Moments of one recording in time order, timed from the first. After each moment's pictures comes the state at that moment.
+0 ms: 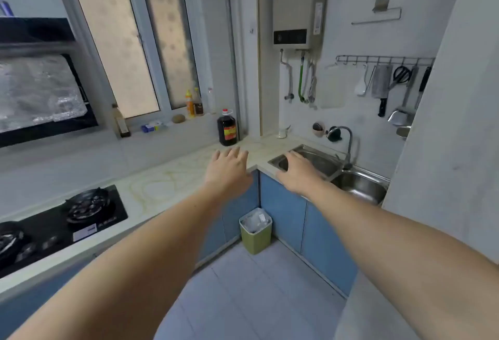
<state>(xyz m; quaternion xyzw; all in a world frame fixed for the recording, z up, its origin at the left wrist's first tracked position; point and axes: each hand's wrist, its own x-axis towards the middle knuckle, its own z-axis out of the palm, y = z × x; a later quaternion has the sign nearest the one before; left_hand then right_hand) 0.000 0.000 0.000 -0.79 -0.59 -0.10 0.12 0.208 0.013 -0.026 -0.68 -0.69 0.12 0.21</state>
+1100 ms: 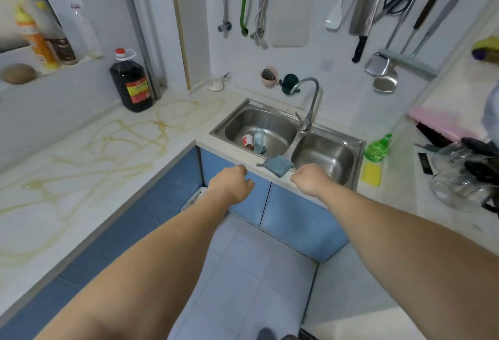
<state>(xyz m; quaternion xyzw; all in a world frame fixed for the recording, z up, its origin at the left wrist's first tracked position) 0.088 0.403 -0.208 -0.83 -0.50 -0.01 -0.24 0.316 0.325 -0.205 -0.85 -0.43 0.26 0.13</state>
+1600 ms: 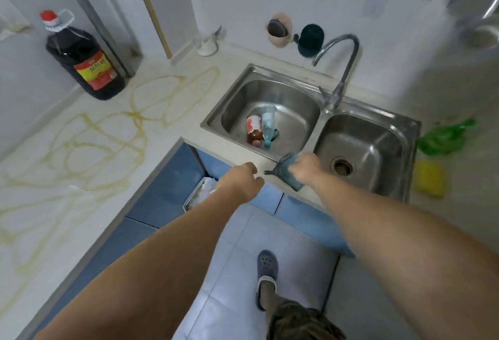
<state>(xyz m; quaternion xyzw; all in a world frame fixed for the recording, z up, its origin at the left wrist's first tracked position) 0.222 0.609 -0.318 -0.80 -0.51 0.10 -0.31 0.431 0.563 -0.360 -0.86 -0.36 0.34 0.11</state>
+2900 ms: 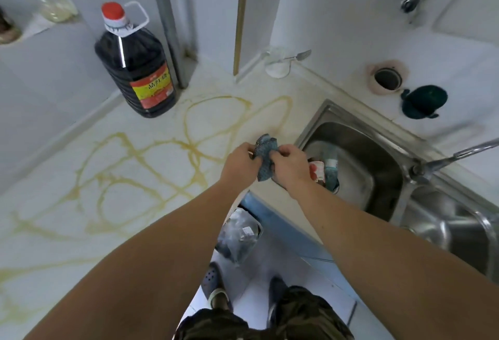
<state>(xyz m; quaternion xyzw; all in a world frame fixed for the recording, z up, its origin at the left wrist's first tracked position) 0.076 0.978 -0.354 -0.64 -0.57 -0.15 -0.49 0.210 0.933 -0.363 -0.81 -0.27 0.38 0.36</state>
